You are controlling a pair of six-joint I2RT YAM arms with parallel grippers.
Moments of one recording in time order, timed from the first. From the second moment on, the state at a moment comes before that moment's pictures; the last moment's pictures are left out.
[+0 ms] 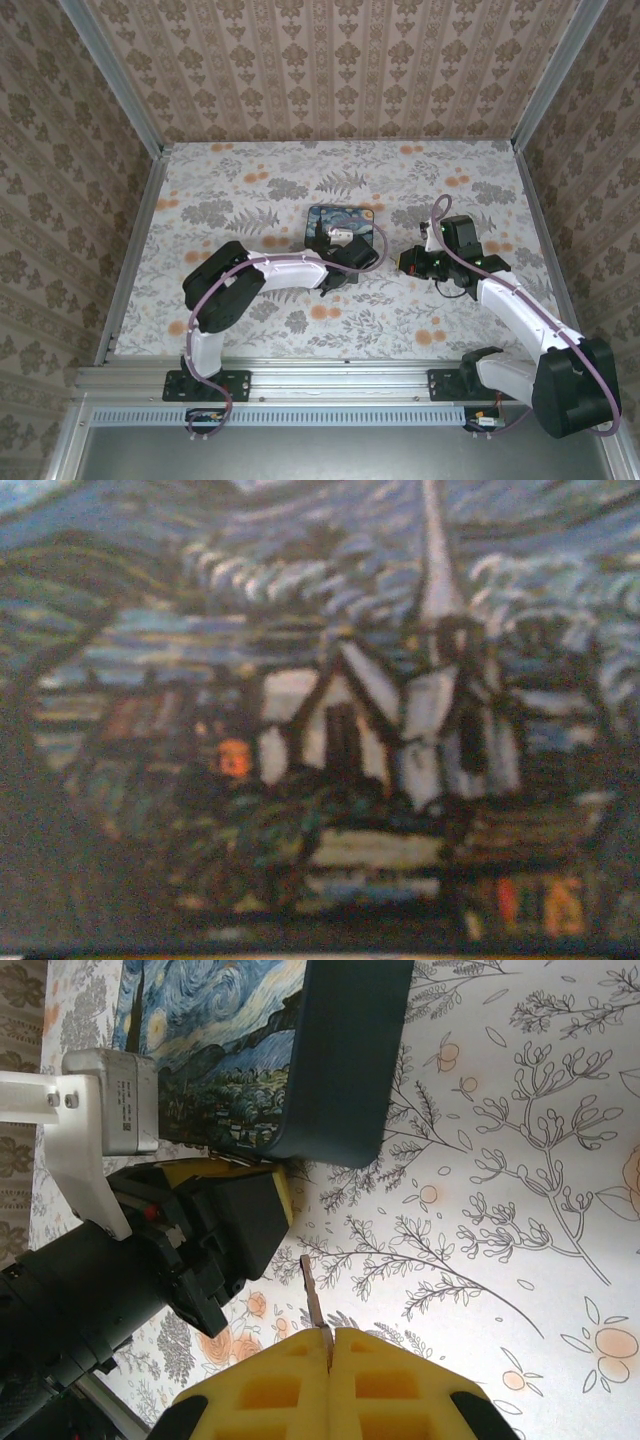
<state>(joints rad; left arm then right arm) -1.04 1.95 1.20 -0.37 -0.45 -0.78 0.20 1.11 0.64 -0.39 -0.48 0.49</state>
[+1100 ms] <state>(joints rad) -1.00 1.87 1.72 -1.31 -0.02 -0.72 0.20 1.11 0.72 -0.48 -0.49 0.37</state>
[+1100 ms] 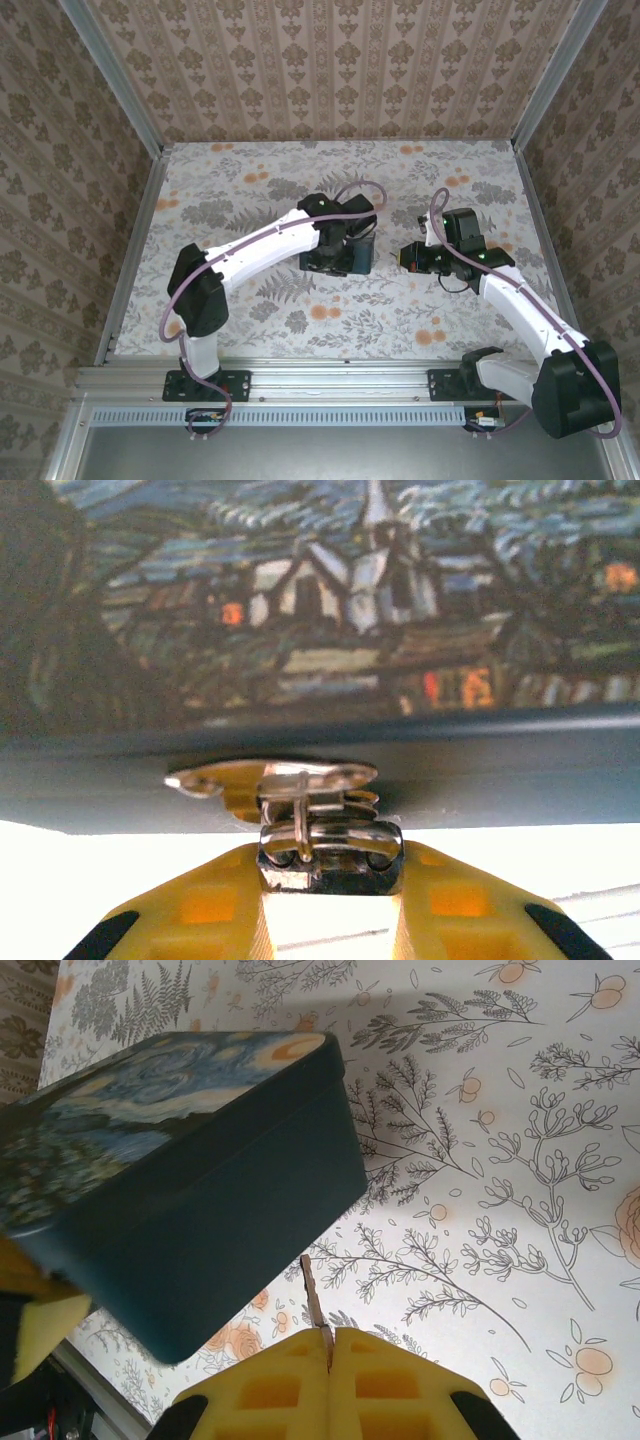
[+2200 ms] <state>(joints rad) -0.78 2.31 2.39 -1.69 0.28 -0.70 0.20 1.13 0.79 -0.48 -0.54 0.40</state>
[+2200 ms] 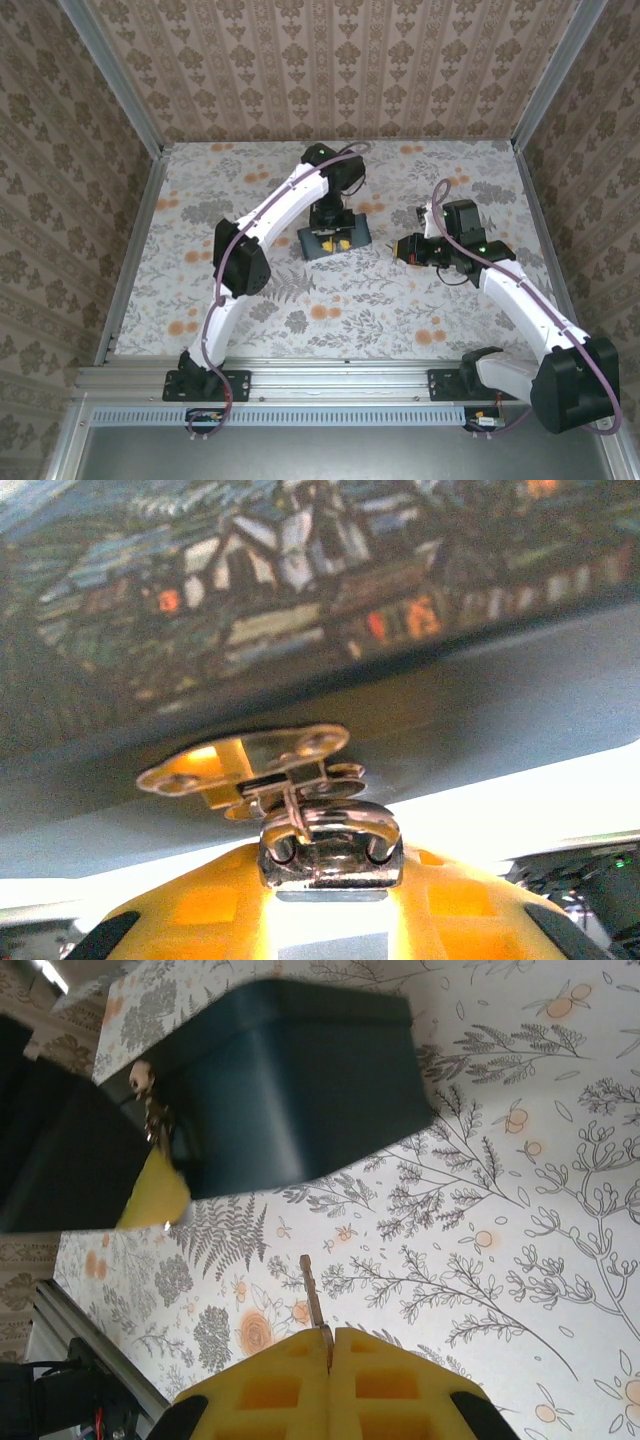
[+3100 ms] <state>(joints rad) -0.76 2.25 2.30 -1.69 0.46 -0.69 0.28 1.17 0.85 -0.49 -0.52 0.43</state>
